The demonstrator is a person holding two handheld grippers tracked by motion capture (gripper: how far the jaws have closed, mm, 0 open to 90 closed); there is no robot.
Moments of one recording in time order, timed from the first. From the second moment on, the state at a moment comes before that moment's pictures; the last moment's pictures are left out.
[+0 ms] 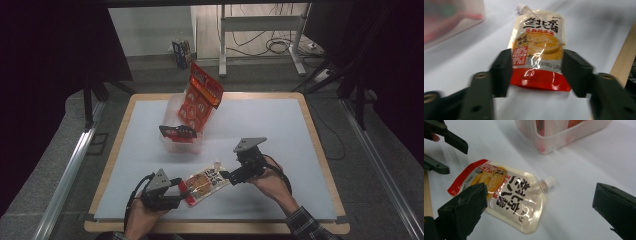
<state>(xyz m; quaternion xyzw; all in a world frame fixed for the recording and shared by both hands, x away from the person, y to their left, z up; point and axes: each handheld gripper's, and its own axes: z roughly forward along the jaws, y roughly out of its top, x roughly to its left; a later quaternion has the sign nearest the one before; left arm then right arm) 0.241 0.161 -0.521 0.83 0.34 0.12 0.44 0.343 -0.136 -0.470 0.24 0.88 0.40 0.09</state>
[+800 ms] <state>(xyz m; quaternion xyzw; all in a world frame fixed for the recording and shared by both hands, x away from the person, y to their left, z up) 0.261 0.140 -0.540 0.84 0.34 0.09 0.41 0.329 -0.152 -0.488 0.27 0.89 0.36 0.06</state>
